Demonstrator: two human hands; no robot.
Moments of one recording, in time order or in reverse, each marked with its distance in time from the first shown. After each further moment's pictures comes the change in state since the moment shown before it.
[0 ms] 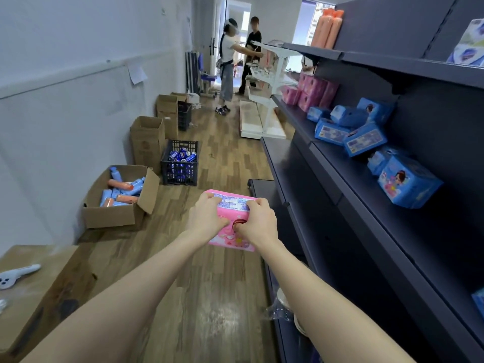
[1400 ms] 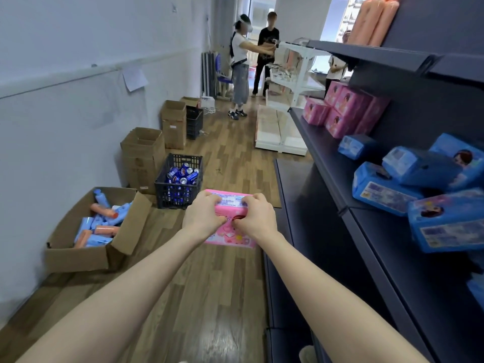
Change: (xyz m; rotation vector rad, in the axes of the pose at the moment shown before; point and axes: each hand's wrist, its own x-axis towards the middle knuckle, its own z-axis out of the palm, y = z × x) left_hand 0.415 0.039 0.061 -0.009 0.072 -0.096; right_hand 0.434 0.078 0.017 0.048 -0.088 -0.142
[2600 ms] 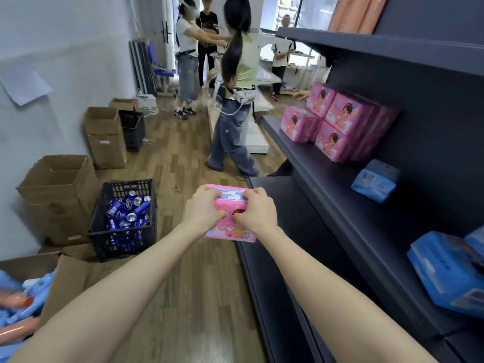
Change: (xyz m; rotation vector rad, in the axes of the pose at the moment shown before) left_hand 0.389 0.020 0.054 -0.032 -0.111 0.242; right_hand 0.349 0.066 0.009 -0.054 0.138 0.244
